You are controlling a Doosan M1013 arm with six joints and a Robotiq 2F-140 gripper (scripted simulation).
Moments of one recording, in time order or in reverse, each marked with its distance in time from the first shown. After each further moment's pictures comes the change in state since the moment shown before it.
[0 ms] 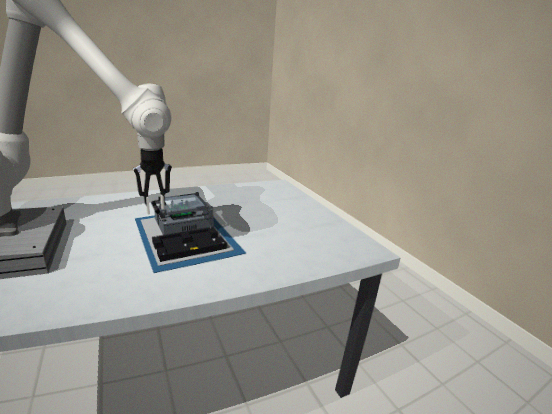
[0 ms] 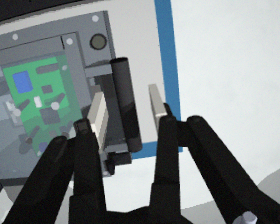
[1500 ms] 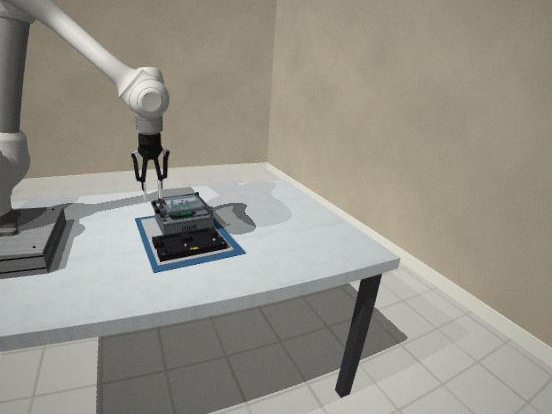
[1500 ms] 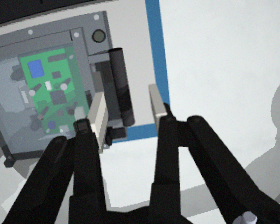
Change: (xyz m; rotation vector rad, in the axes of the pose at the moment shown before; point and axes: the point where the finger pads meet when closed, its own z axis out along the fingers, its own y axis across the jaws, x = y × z) arm 0.000 0.006 -0.053 -0.004 0.000 0.000
